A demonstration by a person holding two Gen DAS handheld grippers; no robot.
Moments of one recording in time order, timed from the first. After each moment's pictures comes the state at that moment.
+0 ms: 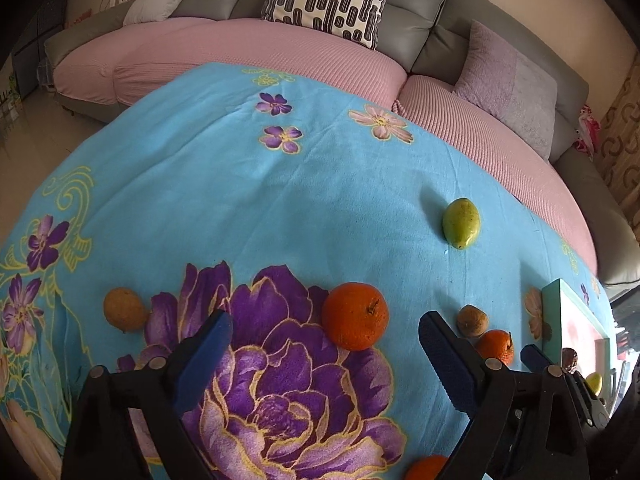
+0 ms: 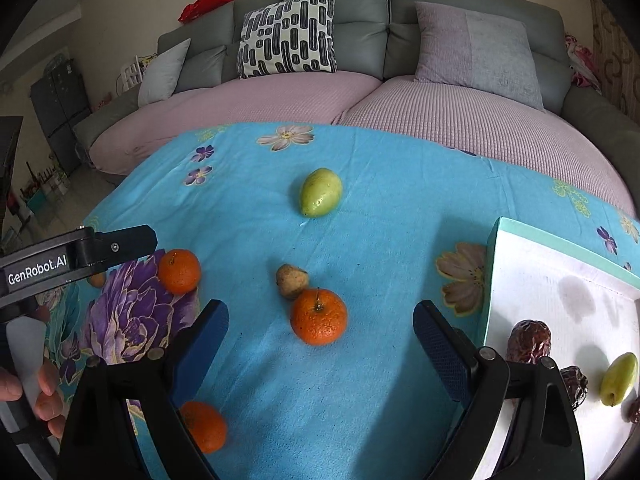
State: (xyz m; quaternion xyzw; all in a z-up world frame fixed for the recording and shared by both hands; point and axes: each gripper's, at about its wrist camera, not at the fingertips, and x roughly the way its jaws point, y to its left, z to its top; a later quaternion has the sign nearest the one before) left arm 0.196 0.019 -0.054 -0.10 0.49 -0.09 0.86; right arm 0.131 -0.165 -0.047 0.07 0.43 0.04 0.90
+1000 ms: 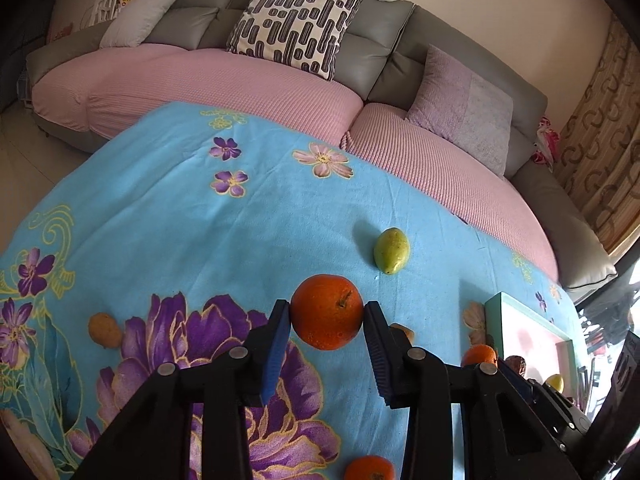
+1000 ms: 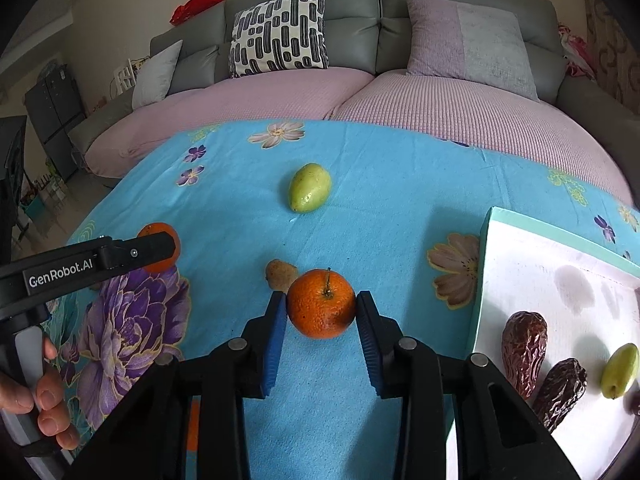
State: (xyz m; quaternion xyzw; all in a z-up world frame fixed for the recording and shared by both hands) left arm 0.178 0.004 -0.009 -0.12 0.43 -0.15 0.88; right arm 0.121 -0.181 -0.030 0.09 0.42 0.02 0.90
